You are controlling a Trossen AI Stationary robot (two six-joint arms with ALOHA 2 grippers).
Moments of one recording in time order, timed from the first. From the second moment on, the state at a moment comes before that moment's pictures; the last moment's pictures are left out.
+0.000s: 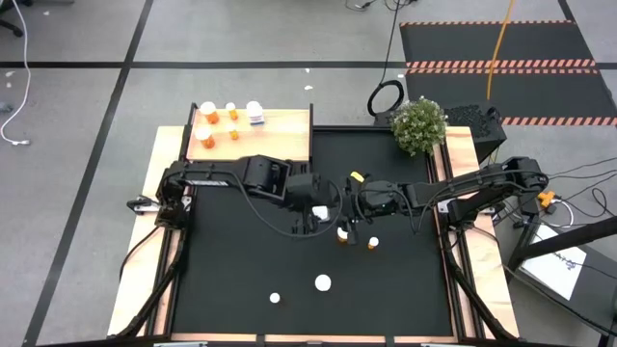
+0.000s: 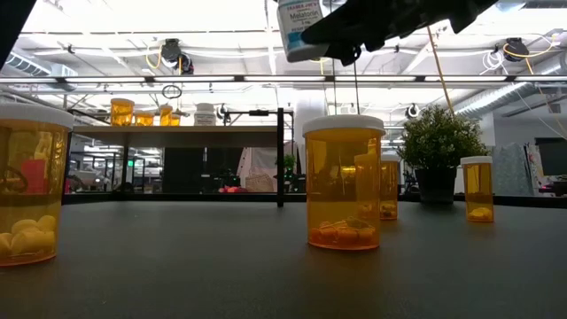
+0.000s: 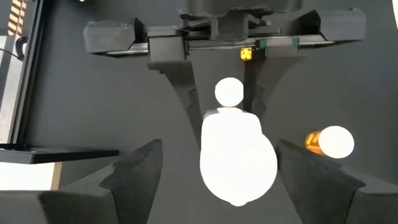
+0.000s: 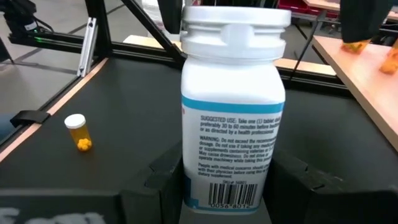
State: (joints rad) left arm -0.13 1.98 2.26 -1.31 -0.15 -0.11; right arm 0.09 1.38 0.79 0.27 0.00 -0.09
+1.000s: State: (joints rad) left arm -0.12 2.03 2.27 -1.36 -0.10 -0.08; right arm 0.09 1.38 0.79 0.30 0.03 -0.09
